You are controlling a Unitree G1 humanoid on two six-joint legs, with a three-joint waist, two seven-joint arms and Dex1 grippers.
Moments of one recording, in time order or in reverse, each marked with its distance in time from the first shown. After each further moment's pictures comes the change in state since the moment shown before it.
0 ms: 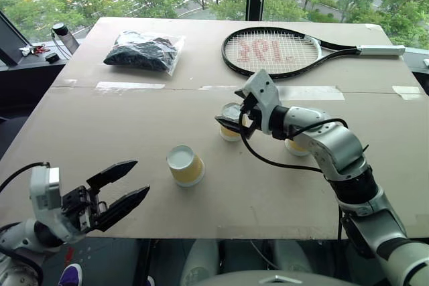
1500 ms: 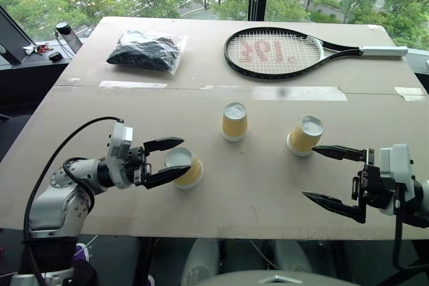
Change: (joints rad) left arm -0.497 0.133 -0.389 0.266 0.210 0.004 -0.128; right arm 0.937 -0.489 -0.638 -0.447 0.393 -0.431 0.533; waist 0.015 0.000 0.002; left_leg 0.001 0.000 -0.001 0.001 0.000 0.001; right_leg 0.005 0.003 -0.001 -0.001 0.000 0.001
